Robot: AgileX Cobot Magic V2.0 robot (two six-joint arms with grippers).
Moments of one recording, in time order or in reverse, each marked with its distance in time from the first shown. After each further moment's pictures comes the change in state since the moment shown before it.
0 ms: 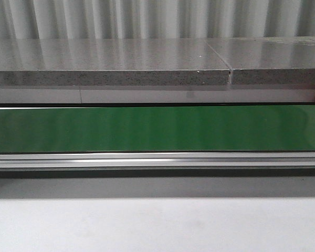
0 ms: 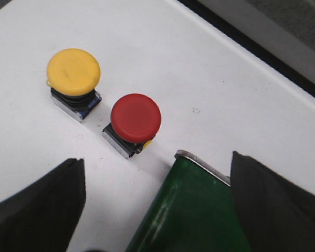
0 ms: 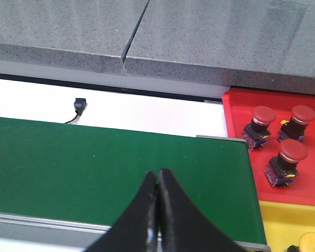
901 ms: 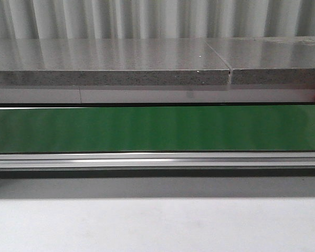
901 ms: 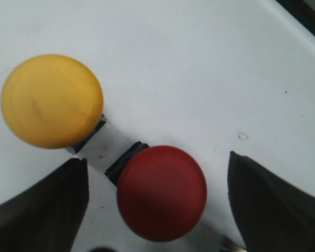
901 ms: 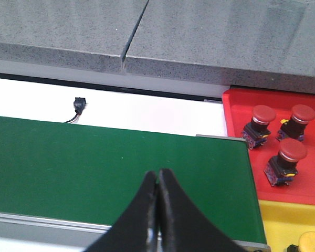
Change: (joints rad) left arm 0.037 0.319 -0.232 -0.028 0.065 0.000; right arm 0.000 0.000 0.000 0.000 0.002 0.000
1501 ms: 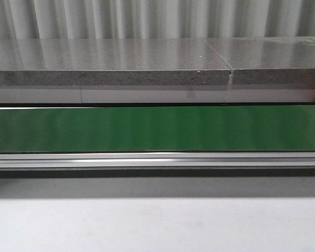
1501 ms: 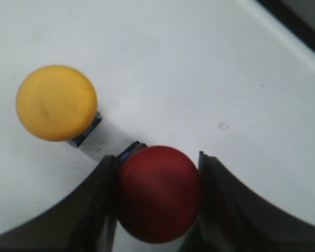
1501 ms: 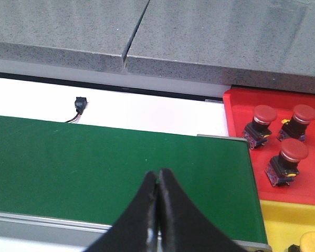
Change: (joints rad) left arm 0.000 -0.078 -0.046 -0.001 0.107 0.051; right arm 0.000 0.000 0.000 0.000 0.001 0.000
